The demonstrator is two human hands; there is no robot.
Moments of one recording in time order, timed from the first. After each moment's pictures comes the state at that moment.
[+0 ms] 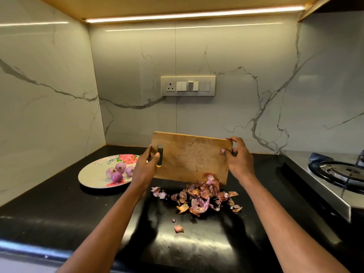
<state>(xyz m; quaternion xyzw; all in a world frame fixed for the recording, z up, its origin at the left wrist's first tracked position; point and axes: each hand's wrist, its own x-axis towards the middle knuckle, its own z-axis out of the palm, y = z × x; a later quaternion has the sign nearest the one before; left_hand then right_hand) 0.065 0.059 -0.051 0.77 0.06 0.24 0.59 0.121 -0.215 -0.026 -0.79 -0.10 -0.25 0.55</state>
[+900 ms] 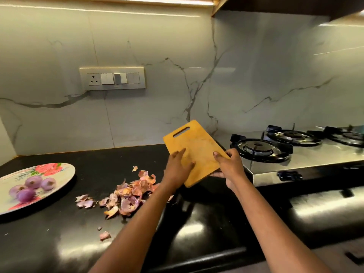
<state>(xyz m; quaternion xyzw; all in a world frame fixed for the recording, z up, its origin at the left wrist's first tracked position) 0.099 -0.204 -0.063 0.89 -0.12 0.07 0.44 0.085 -0.376 -0.060 -0.66 0.13 -0.18 0.72</state>
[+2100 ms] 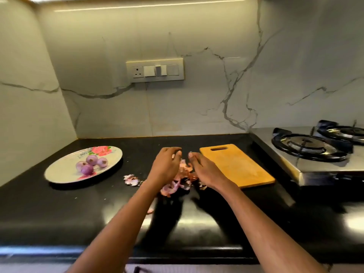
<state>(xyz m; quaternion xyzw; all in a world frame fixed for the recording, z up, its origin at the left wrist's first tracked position) 0.057 -0.078 -0.053 0.92 -0.04 0.17 0.35 0.081 -0.233 -0.083 -0.87 -0.17 -0.06 0.45</state>
